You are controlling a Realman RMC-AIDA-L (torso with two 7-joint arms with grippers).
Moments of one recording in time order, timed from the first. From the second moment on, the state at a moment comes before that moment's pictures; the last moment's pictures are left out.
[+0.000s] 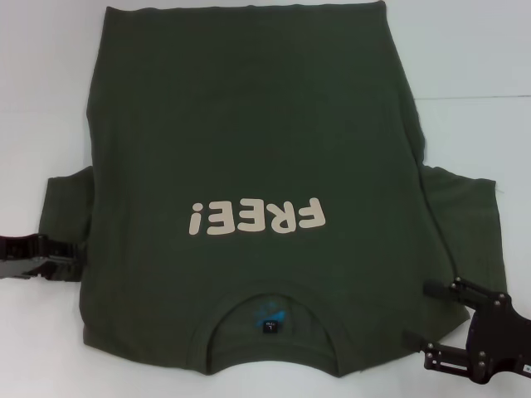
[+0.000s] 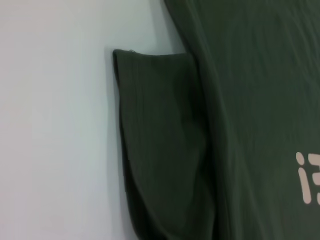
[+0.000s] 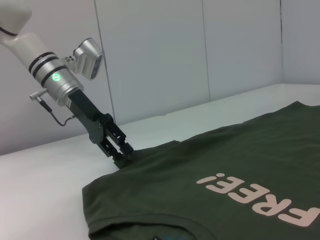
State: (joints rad) left arm -0.67 -1.96 0.42 0.67 2.69 1.39 -2.43; right arm 0.30 2.09 -0.41 -0.44 -2.09 -1.64 0.85
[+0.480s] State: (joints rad) left arm -0.68 -1.96 0.46 0.67 2.69 1.39 -2.43; right arm 0.30 2.09 -0.40 -0.45 -2.09 -1.65 0.85
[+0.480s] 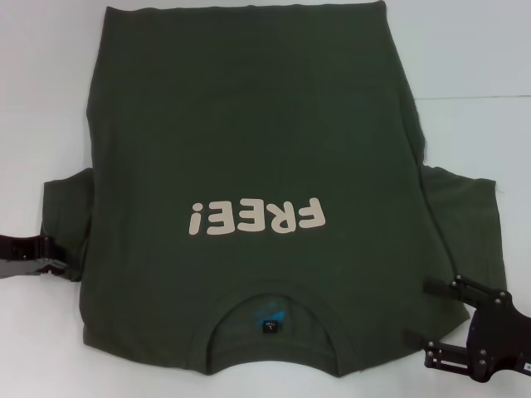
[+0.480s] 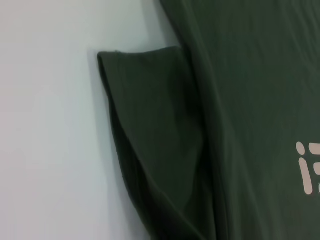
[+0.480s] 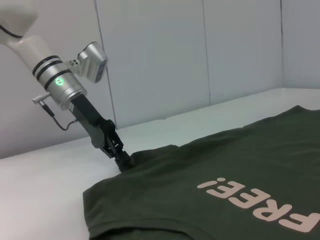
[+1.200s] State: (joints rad) left arm -0.68 -1.96 0.46 0.68 2.68 1.38 -2.42; right arm 0.31 2.08 -0.40 -0.45 -2.08 -1.66 0.87
